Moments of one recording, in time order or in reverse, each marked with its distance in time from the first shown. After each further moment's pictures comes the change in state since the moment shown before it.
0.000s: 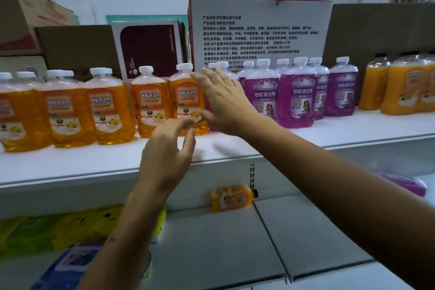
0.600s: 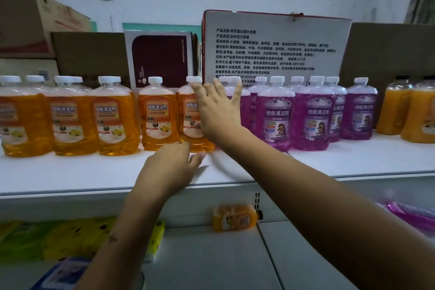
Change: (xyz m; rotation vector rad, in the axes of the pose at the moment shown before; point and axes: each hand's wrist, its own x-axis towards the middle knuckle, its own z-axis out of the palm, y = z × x) left_hand 0.032 -0.031 0.019 0.349 -0.435 -0.235; right_hand 0.051 -0.012 0.037 -0.234 0.033 0.099
